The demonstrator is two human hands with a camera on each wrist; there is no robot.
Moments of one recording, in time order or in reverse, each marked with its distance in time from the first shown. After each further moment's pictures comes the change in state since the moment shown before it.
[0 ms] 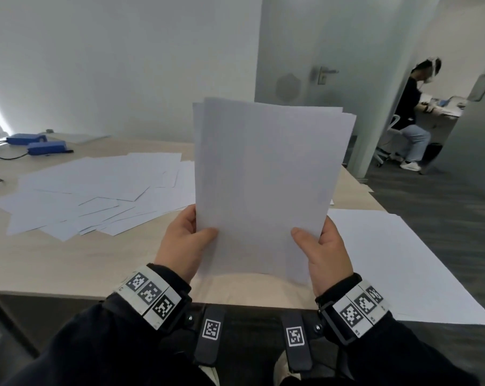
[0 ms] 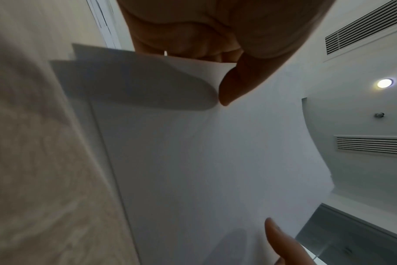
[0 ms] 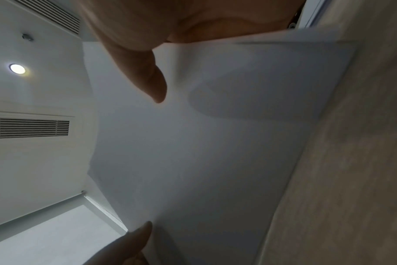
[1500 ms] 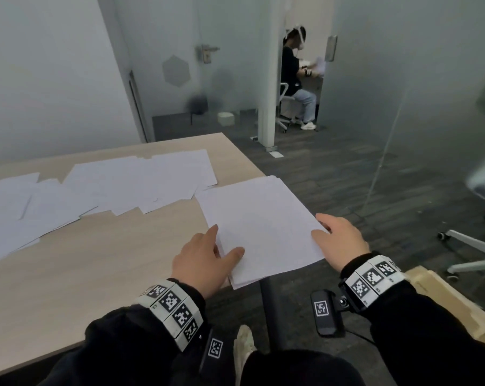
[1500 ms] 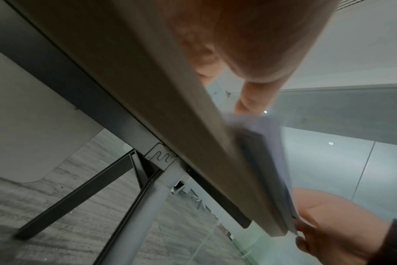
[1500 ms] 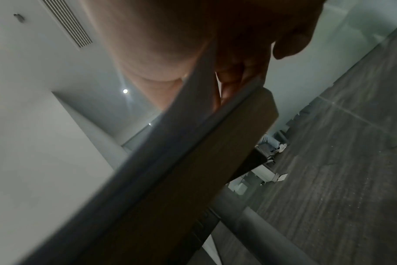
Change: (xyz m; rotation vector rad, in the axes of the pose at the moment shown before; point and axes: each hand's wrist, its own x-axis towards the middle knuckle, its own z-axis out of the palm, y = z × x) left_hand -0.034 -0.045 0.224 1.011 -0.514 0.064; right_hand -0.022 0.016 -0.262 -0.900 0.251 0.476
